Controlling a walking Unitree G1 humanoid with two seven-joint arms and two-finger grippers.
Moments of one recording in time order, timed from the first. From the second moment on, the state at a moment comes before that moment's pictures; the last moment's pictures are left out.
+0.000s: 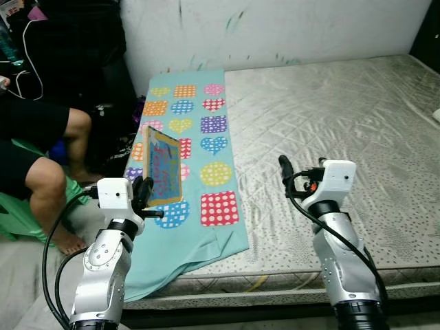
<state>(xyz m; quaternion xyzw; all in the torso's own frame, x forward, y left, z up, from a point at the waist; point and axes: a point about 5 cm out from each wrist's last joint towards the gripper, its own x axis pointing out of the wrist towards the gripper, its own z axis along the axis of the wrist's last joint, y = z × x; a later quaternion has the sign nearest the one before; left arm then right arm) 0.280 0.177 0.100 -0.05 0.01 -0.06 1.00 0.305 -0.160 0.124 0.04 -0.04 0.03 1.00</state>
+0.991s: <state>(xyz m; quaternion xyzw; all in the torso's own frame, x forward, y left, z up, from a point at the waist) 0.280 0.167 0.097 -0.06 0.02 -0.07 1.00 0.304 -0.169 0.122 0.02 -0.04 0.03 1.00</state>
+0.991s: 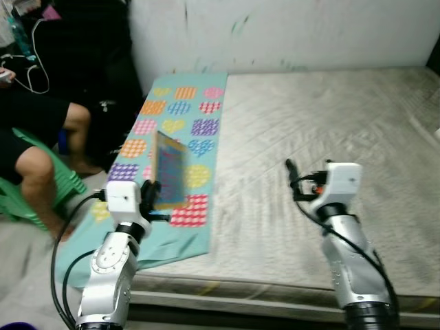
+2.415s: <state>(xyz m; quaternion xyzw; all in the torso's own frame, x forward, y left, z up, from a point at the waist) 0.270 0.190 0.095 -0.07 0.02 -0.03 1.00 0.289 -0.187 0.112 0.02 -0.03 0.00 1.00</state>
